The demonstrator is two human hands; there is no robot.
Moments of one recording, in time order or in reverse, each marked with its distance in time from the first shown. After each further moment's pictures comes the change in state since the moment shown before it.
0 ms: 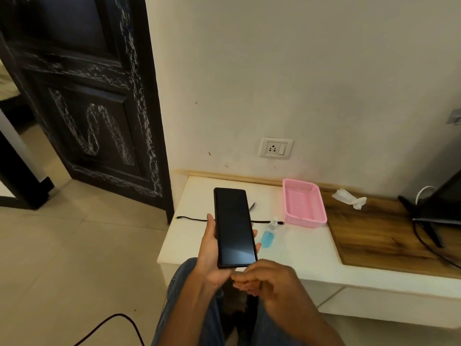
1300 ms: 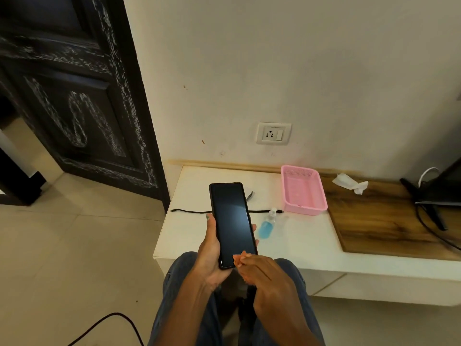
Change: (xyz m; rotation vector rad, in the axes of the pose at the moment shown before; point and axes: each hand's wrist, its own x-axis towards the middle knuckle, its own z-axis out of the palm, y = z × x) left_hand 0.019 -0.007 -0.008 0.103 0.063 -0.017; right_hand 0.008 0.041 0.031 -0.487 0.366 -0.309
